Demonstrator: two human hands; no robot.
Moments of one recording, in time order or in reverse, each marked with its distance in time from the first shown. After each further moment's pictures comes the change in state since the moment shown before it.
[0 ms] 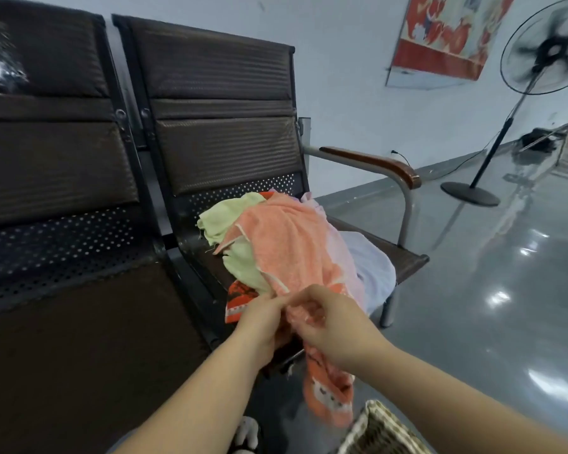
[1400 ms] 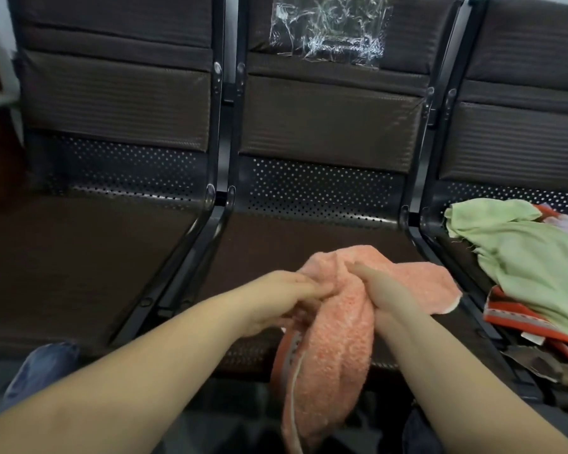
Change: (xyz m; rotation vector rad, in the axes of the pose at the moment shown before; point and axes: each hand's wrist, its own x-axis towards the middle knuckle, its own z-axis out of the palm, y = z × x) left_hand -0.217 0.018 -0.317 0.323 0.251 0.040; right_hand -0.003 -0.227 0.249 0.972 -0.496 0.612
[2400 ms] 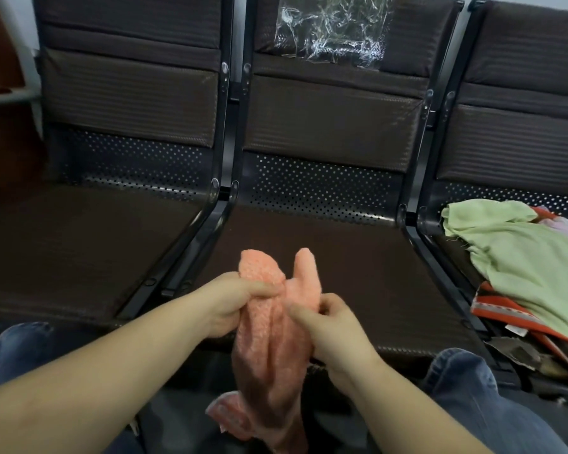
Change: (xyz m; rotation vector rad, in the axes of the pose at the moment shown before) left_hand -0.034 -0.026 -0.009 -0.358 0.287 -0.114; right_hand -0.058 0.066 0.002 -0.418 -0.134 -0.184
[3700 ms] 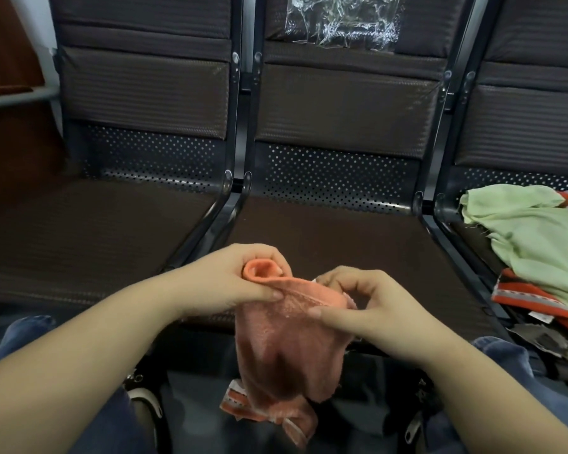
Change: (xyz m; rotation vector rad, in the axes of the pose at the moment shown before) left_hand -0.047 0.019 -0.027 0.730 -0.257 0.559; right_hand -0.023 -0.030 -0.038 -0.368 -0.386 -0.557
